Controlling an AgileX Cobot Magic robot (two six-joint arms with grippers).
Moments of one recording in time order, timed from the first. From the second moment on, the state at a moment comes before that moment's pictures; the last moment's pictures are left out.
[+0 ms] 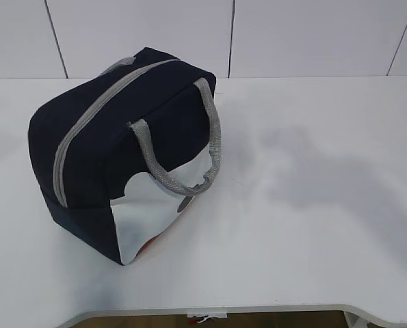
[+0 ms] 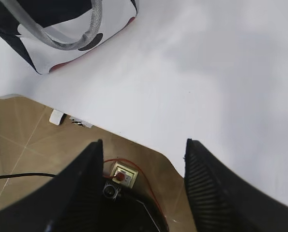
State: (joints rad) left arm -0.39 1.02 -1.42 -0.13 1.26 0.17; right arm 0.29 0.84 -1.14 0.17 1.26 -0.07
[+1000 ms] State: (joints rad) left arm -0.39 0.30 -0.83 -0.13 1.25 0.17; right arm 0.29 0.22 -0.75 0.07 1.27 -0.06
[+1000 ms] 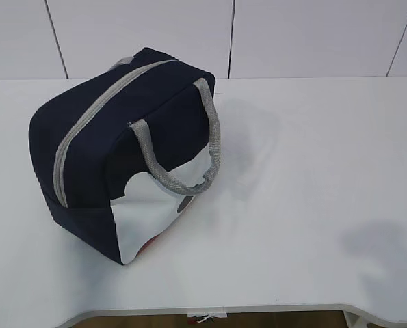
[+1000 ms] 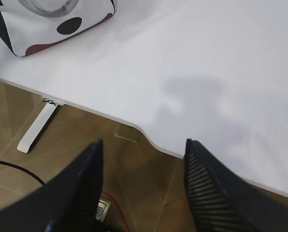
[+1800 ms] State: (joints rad) left arm -0.39 0.01 -0.53 -0.14 1.12 0.16; right arm 0.29 -0.02 -0.52 0.04 1.18 -0.07
